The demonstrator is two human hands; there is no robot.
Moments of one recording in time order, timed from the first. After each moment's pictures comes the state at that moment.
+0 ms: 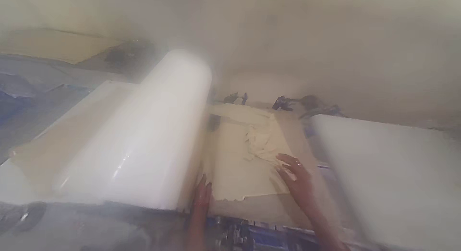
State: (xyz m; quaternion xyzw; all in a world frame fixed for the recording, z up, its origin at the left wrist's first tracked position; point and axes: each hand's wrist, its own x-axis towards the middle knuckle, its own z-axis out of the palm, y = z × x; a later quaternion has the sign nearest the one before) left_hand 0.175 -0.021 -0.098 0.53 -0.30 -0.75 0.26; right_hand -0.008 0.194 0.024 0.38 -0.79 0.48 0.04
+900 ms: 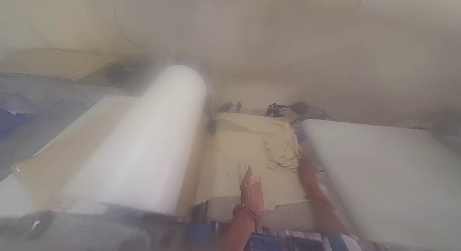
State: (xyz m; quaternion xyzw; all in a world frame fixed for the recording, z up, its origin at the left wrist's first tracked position) left_hand 0.081 0.094 0.032 0.34 -0.13 -0.91 0.18; right_hand -0.121 0.244 -0.019 0.10 -0.96 0.28 0.00
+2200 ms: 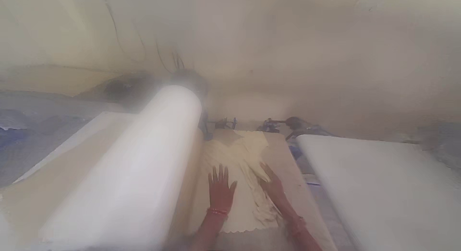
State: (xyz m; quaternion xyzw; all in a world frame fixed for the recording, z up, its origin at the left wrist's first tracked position) left_hand 0.067 -0.018 -0.042 0.27 -0.94 -0.21 0.06; right_hand -0.075 0.160 -0.024 0.25 -0.87 0.42 -0.08
